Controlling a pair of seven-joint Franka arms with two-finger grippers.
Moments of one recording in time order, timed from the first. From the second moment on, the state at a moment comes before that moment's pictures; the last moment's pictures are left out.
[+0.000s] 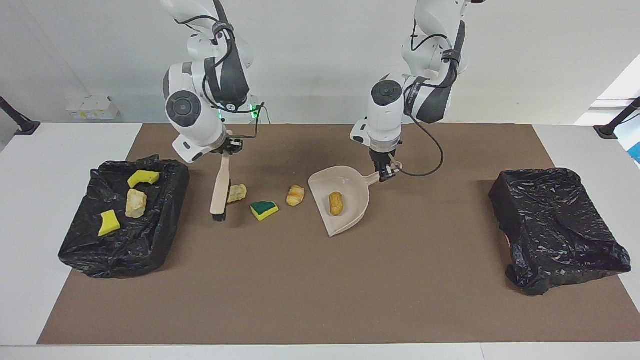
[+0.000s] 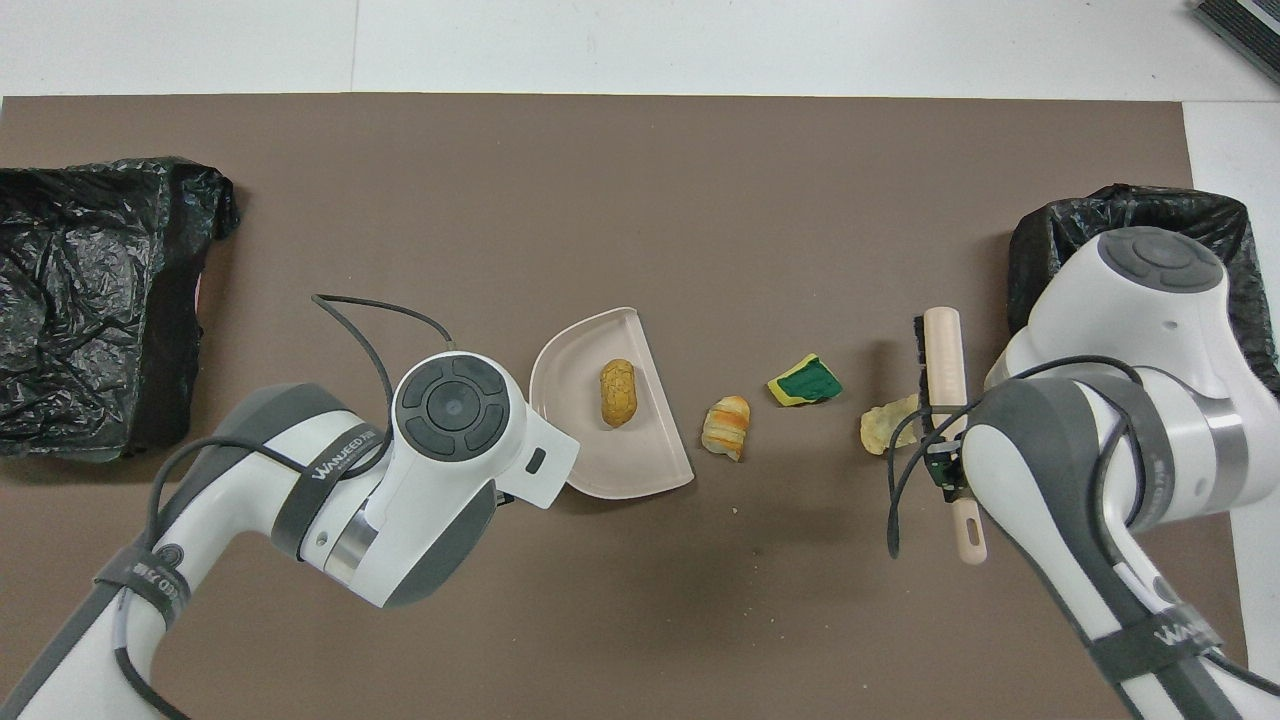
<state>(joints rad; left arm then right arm) -0.57 0.08 -0.03 -2.10 0.11 2.08 0.69 -0.35 -0.02 0.45 -2.10 0.01 1.63 0.21</state>
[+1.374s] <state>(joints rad) -0.57 0.05 -0.03 -2.14 0.11 2.09 0.69 -0.08 0.00 0.47 -2.27 0.16 1.92 0.28</state>
